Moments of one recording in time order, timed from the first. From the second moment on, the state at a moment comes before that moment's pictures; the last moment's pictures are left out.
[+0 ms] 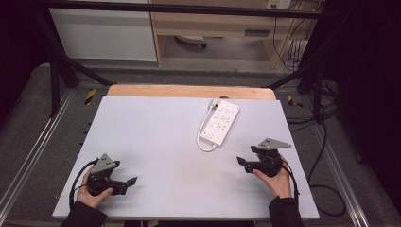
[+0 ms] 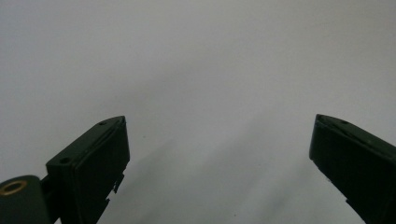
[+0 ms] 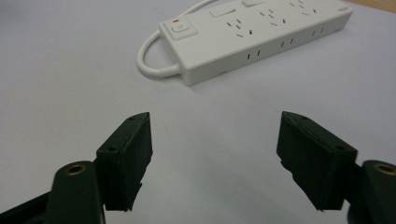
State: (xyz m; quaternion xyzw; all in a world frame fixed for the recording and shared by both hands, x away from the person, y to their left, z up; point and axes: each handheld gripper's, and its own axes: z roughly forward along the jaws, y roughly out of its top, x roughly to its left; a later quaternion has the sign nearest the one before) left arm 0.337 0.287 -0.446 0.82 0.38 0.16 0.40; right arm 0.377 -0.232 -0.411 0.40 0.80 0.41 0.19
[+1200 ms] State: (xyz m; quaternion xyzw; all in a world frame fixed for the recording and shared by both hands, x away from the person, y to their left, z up) left arm 0.337 0.288 -0.446 0.82 0.38 0.16 0.40; right arm 0.408 -0.206 -0.396 0.40 0.79 0.42 0.19
